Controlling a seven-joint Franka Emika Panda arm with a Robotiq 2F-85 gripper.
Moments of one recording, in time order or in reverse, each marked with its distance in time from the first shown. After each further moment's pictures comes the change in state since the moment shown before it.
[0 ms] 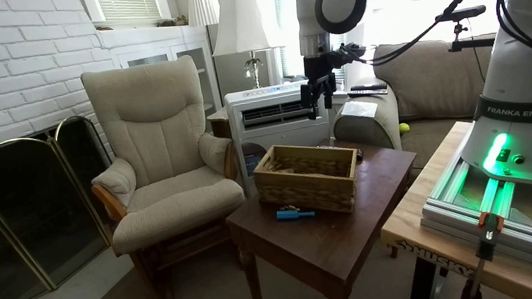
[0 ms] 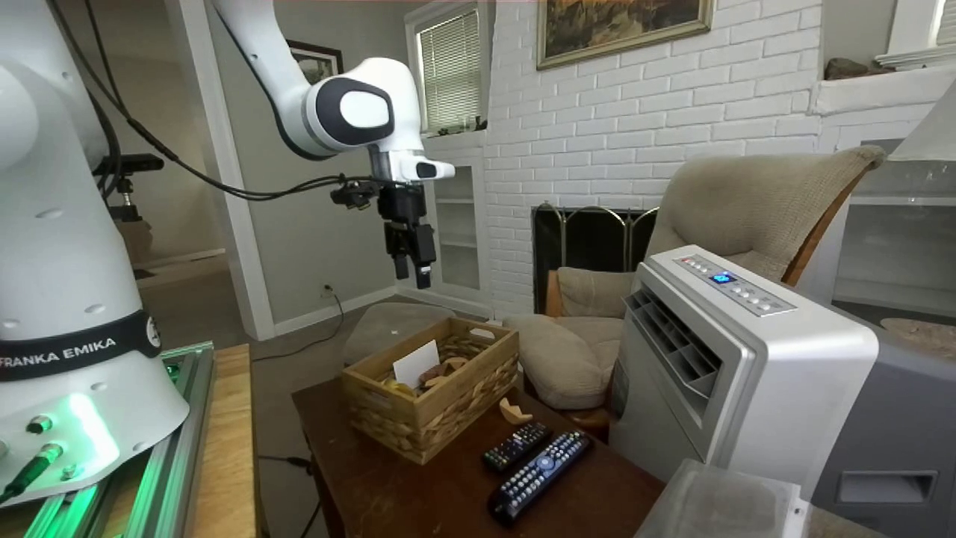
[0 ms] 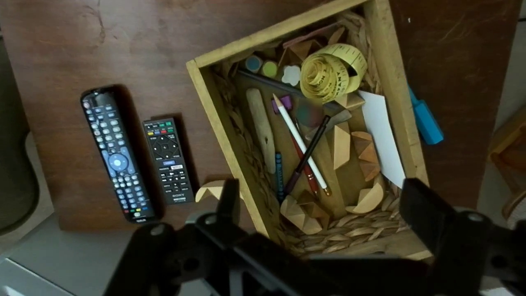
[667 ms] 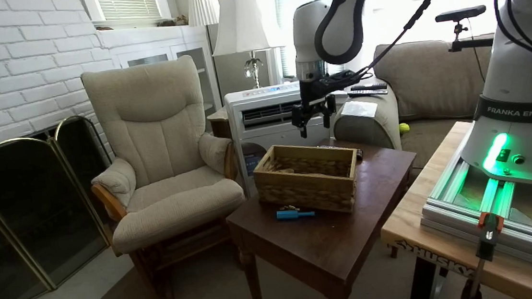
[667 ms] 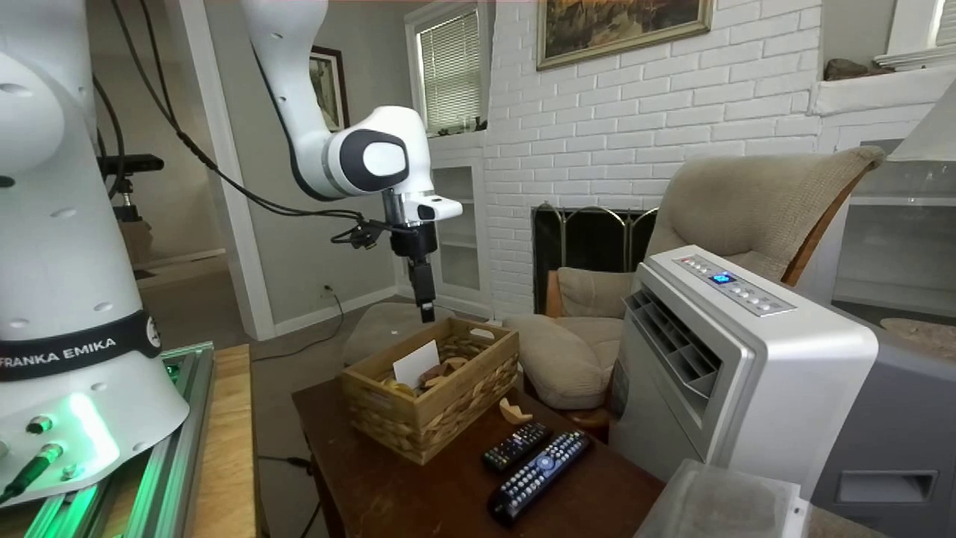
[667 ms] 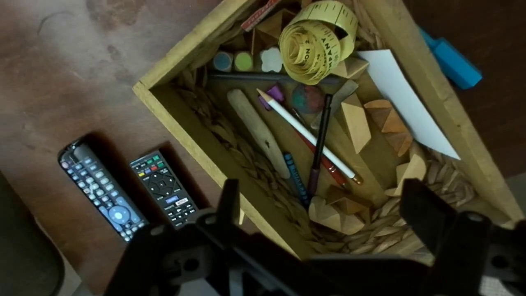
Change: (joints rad) arm 0.122 0.228 -0.135 0.058 -0.104 0.186 0.404
